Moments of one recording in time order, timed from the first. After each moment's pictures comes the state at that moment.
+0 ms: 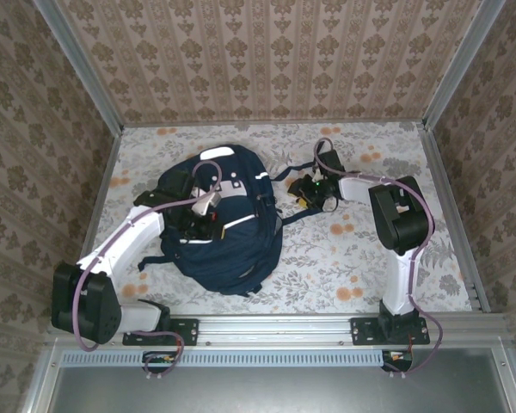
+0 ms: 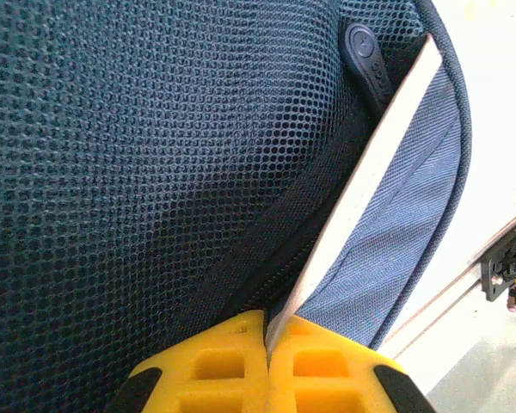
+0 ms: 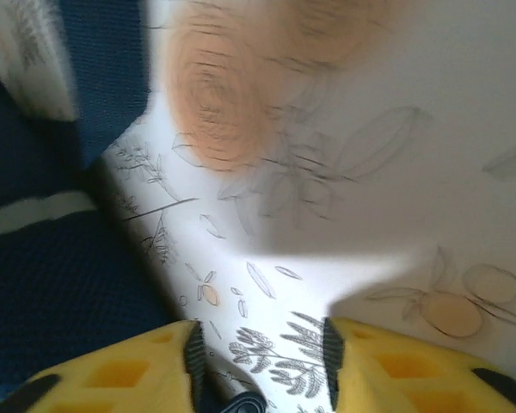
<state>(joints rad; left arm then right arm) -0.37 1.30 0.94 -0.88 0.55 -0.18 0.26 2.02 1.19 -0.13 -0.53 0.97</state>
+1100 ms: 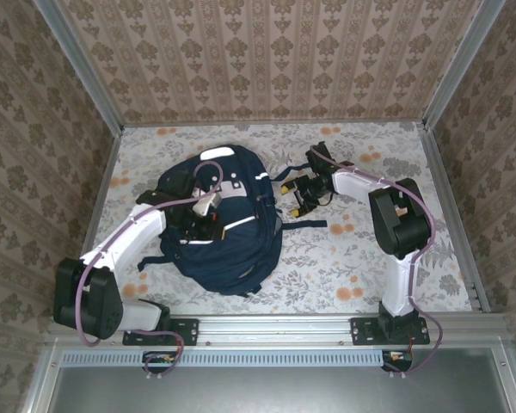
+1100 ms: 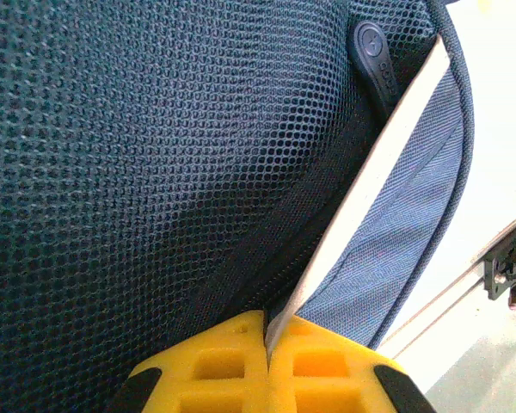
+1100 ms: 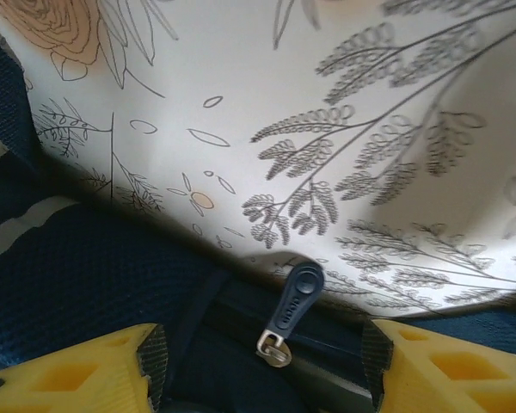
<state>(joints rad) -0.37 1.33 0.95 -0.88 0.56 -0.18 0.34 2.01 1.36 -0.48 -0.53 1.49</state>
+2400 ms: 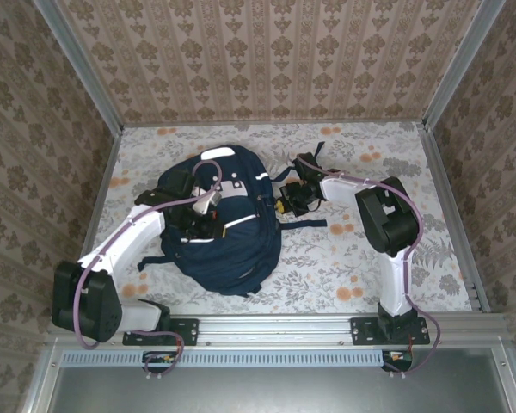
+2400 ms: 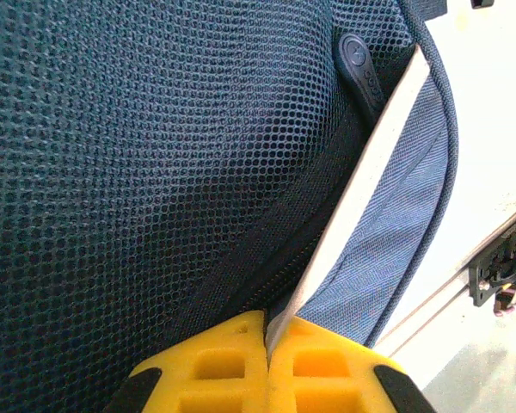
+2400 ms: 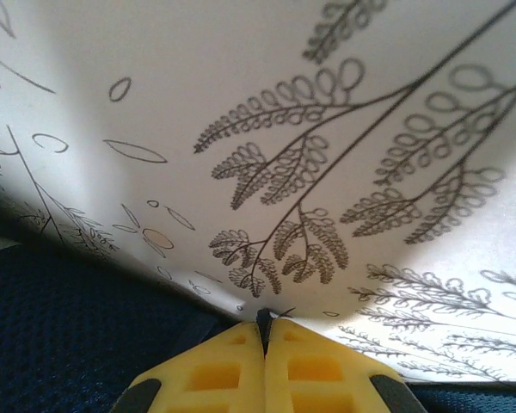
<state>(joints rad) -0.37 1.31 0.95 -0.86 0.57 -0.21 0.40 2.06 1.32 -0.37 -0.46 1.63</state>
